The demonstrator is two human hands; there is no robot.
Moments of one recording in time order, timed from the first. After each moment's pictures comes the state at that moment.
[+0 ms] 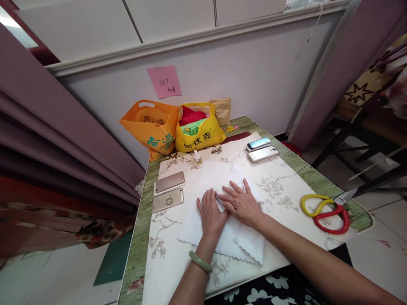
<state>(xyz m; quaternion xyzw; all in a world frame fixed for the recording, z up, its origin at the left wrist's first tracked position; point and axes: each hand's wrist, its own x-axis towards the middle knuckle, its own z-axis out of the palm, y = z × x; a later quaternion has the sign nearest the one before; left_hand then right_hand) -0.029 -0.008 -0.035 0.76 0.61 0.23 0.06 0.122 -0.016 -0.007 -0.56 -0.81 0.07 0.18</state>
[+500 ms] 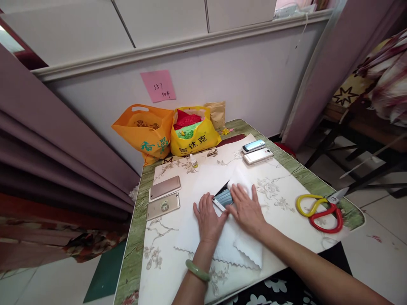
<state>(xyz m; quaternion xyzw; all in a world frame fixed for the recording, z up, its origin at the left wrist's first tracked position) -0.031 -0.006 -0.035 0.77 0.60 0.24 0.05 0.124 -0.029 -0.024 -0.66 -0.74 0.03 0.15</state>
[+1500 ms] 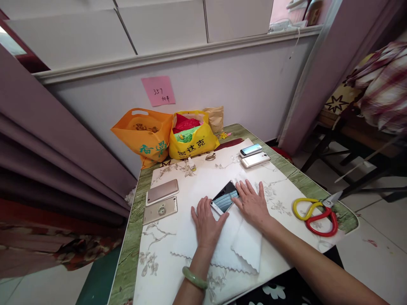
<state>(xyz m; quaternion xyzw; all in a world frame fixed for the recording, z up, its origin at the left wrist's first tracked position) -0.032 -0.006 -0.037 0.77 0.59 0.24 0.04 0.152 -0.010 -0.026 -0.71 -0.69 -0.02 0.13</state>
